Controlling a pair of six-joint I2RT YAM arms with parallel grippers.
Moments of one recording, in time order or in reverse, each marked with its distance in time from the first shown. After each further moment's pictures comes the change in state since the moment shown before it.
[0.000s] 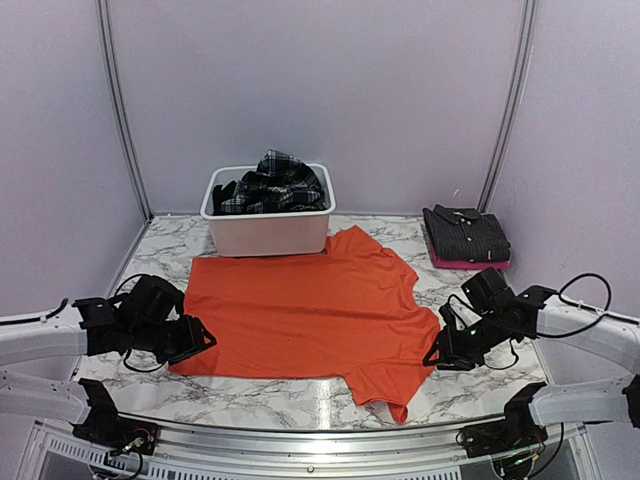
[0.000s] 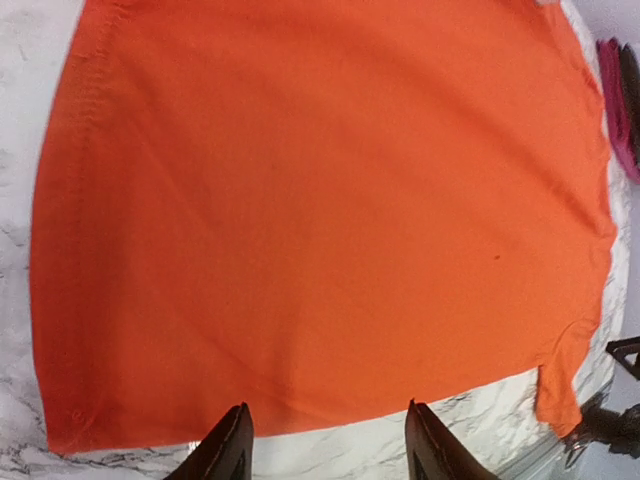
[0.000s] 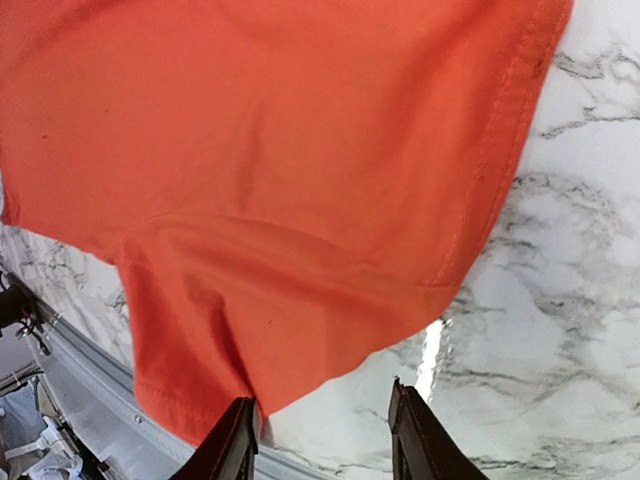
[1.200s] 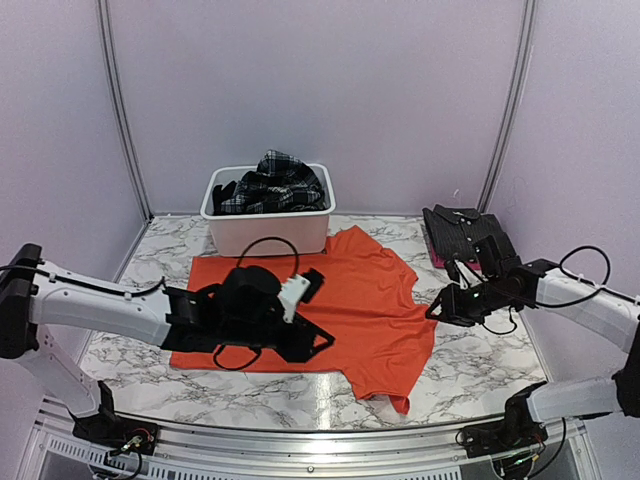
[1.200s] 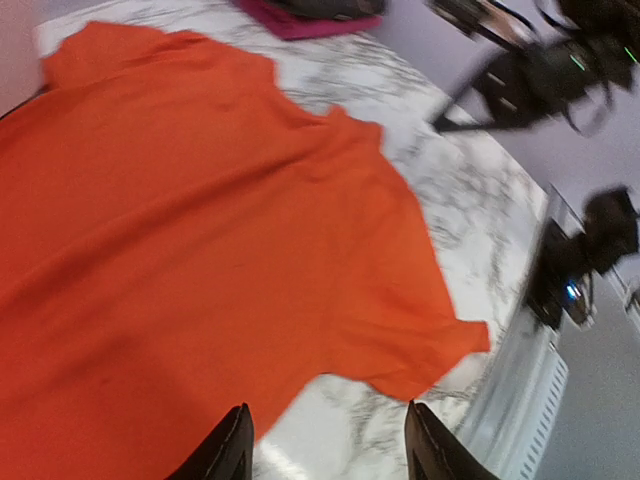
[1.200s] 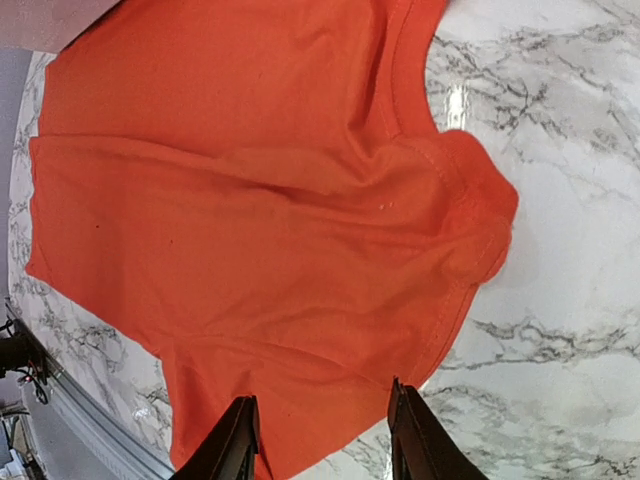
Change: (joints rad) left arm -0.443 0.525 0.465 0.462 0.038 0.593; right arm -0.154 0.080 0.183 0.102 0.027 -0.177
